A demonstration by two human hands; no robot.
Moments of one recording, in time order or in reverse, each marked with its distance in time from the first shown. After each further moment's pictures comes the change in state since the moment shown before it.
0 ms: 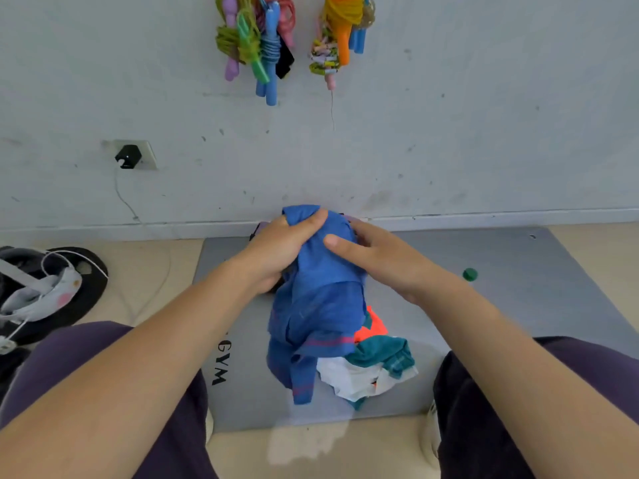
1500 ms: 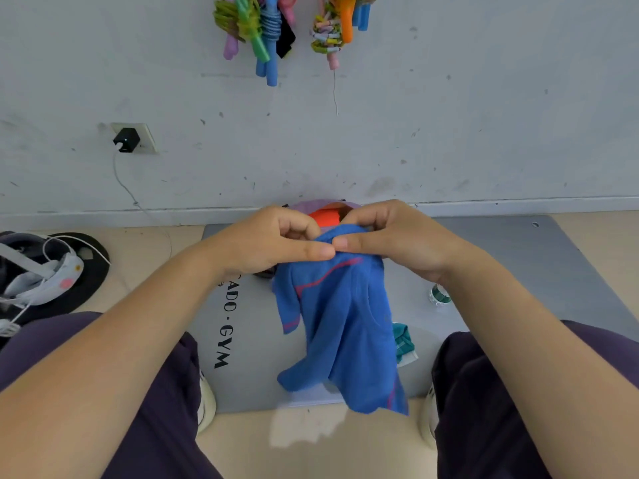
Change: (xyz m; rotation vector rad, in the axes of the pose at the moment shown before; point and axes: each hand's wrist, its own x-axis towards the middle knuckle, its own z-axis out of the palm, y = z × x) left_hand -0.036 0.012 -0.028 0.432 -0.341 0.185; right_hand -0.025 -0.030 -0.010 -0.008 -0.149 0.002
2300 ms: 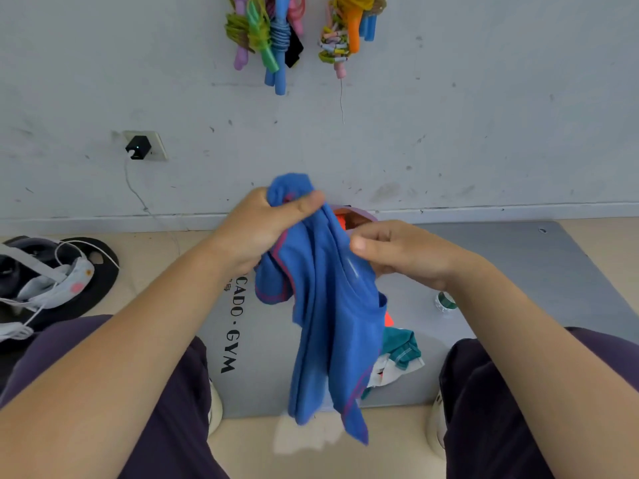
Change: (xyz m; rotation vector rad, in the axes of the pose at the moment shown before) left_hand 0.005 0.007 -0.007 -0.350 0.368 0.004; right_hand 0.007 0.016 -0.003 -0.021 -0.124 0.020
